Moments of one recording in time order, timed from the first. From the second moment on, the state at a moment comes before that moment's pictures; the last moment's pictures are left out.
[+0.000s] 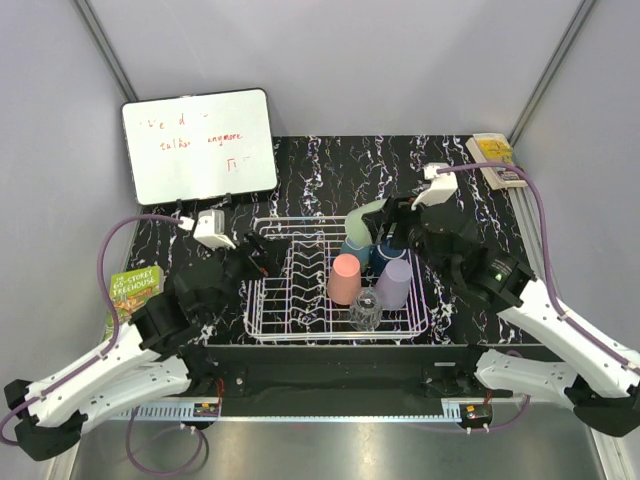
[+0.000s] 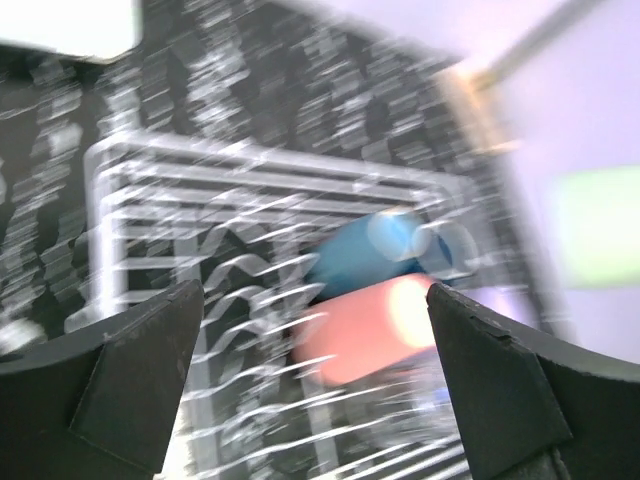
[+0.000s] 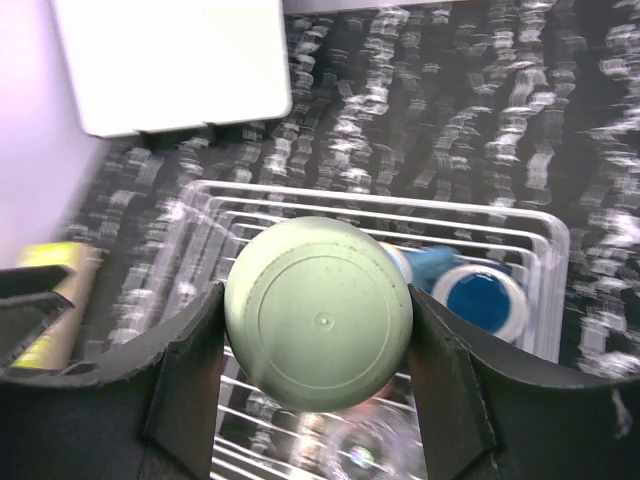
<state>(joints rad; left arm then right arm) -0.95 0.65 0.75 -0.37 -0.58 -0.71 0.94 0.99 1.22 -0.57 0.54 0.50</state>
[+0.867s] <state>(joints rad) -0.90 0.70 0.54 0.47 -0.16 -0.65 0.59 1.03 0.72 0.59 -0.44 1.11</state>
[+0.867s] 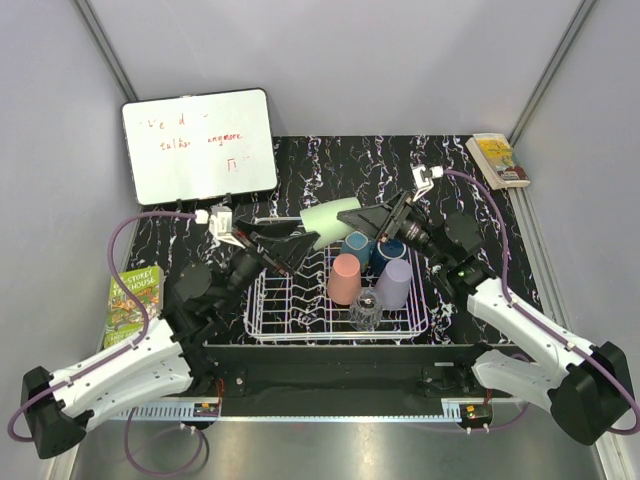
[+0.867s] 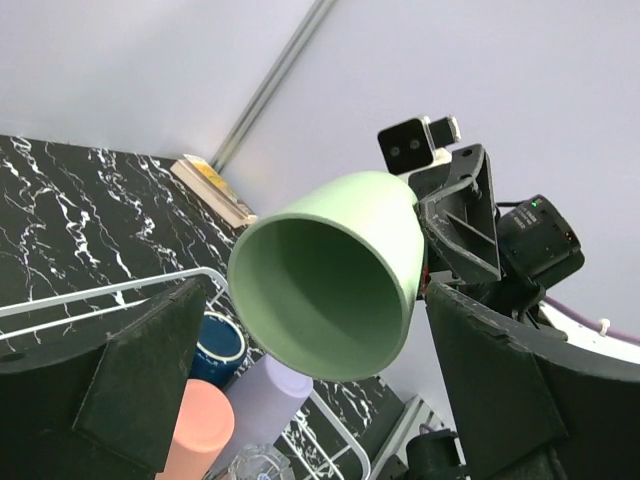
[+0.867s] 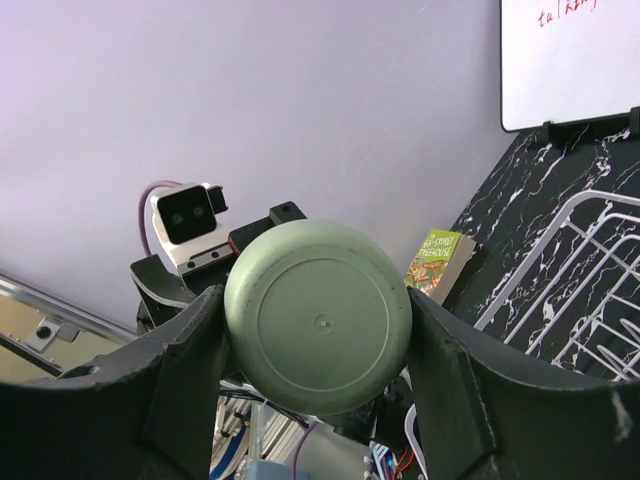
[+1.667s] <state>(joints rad) -0.90 0.85 0.58 0.58 0.04 -0.71 0.58 1.10 0.71 0.64 -0.49 1.17</state>
